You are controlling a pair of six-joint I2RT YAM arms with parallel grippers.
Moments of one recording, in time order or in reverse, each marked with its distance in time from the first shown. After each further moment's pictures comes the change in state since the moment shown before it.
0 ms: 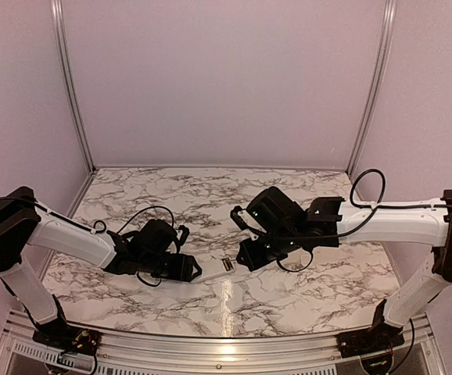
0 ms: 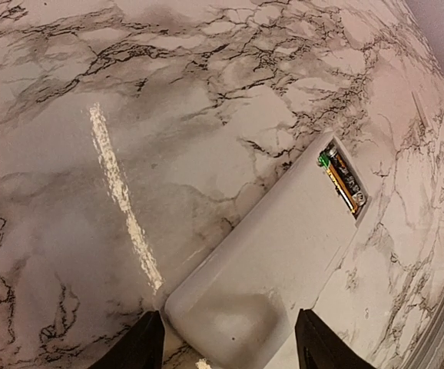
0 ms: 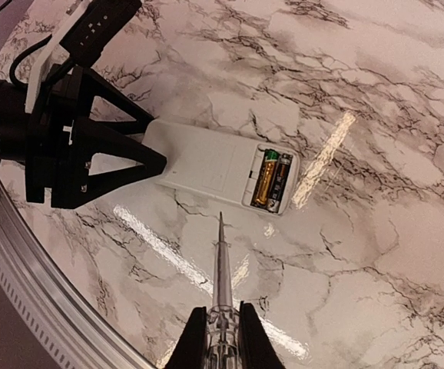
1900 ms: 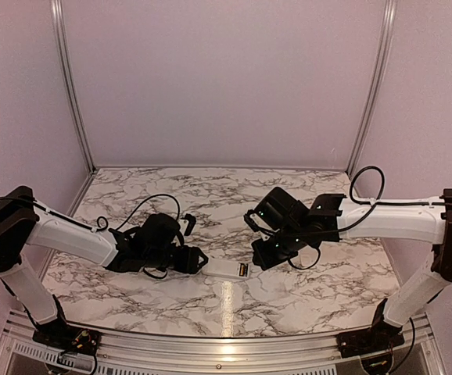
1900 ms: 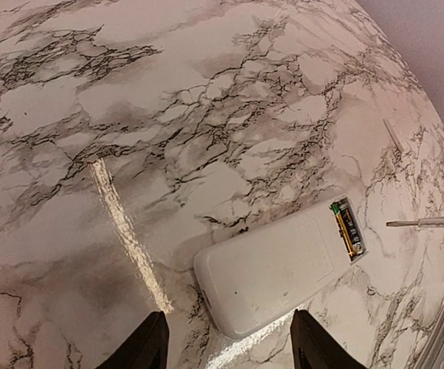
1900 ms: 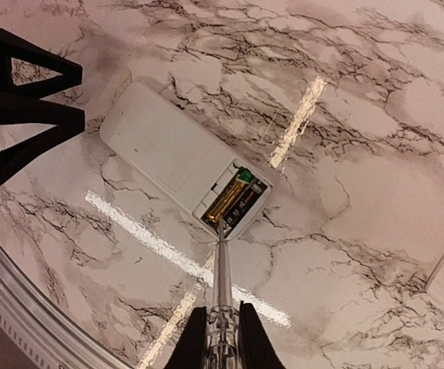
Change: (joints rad) left arm -0.019 0.000 0.041 0.080 -0.087 0.104; right arm -0.069 0.004 -0.018 -0.127 0.028 -0.013
